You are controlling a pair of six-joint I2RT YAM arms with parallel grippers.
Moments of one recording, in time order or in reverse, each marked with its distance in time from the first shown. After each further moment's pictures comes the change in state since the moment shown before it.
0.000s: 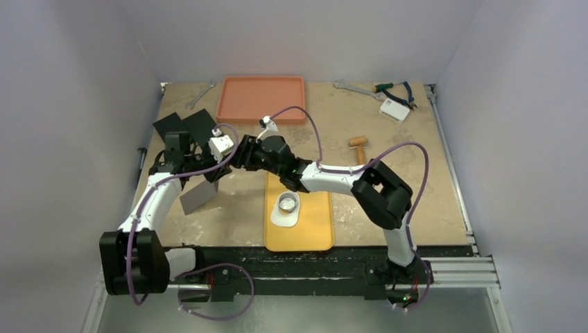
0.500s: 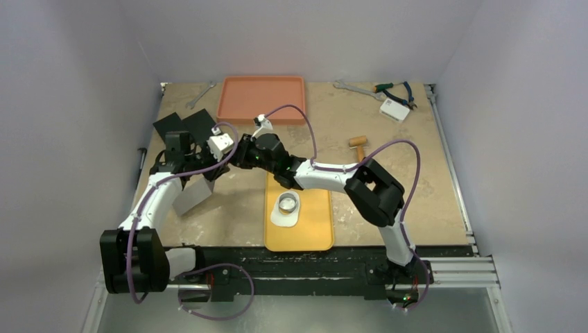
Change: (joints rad) left arm -0.005 0.013 -0.009 0.036 -0.076 -0.043; right arm 0.008 0.090 0.111 -0.028 0.003 0.020
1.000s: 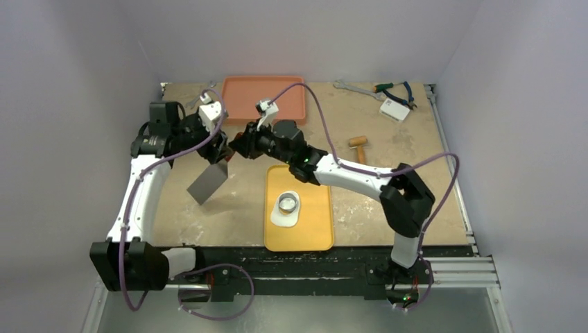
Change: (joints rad) left arm -0.018 0.047 0.396 -0.351 0.108 -0.047; right arm -0.027 -0.203 -0.074 -0.028 -0.089 -0.340
